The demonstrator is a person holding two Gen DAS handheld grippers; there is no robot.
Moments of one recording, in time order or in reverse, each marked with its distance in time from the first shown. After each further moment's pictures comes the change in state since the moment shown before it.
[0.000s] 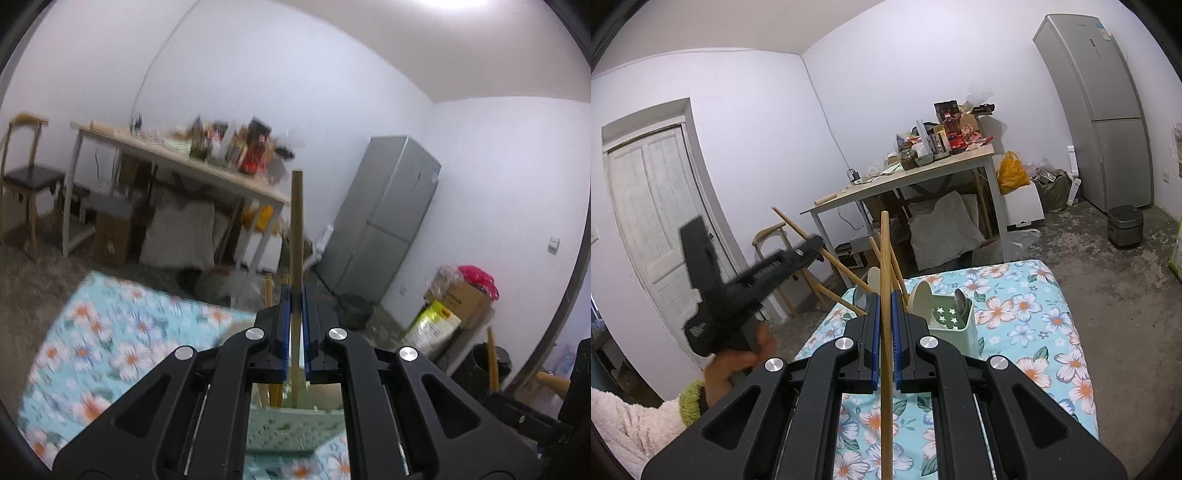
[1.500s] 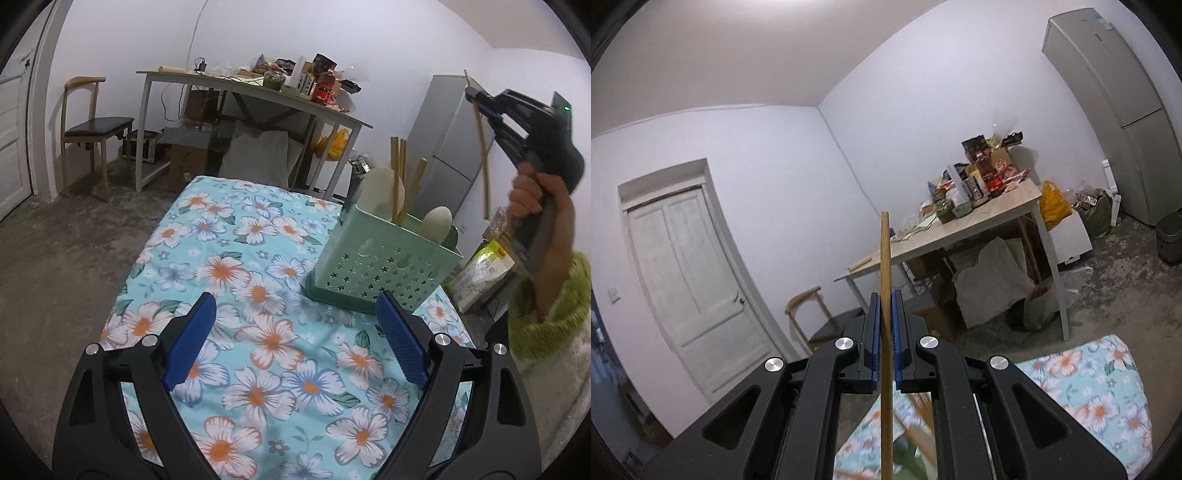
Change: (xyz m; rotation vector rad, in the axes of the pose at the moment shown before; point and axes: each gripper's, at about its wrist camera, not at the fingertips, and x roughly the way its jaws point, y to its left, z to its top) left arm -0.111 0.078 -0.080 0.002 0.246 0.279; right arm 0.137 0.001 0.110 0.097 -0.219 0.160
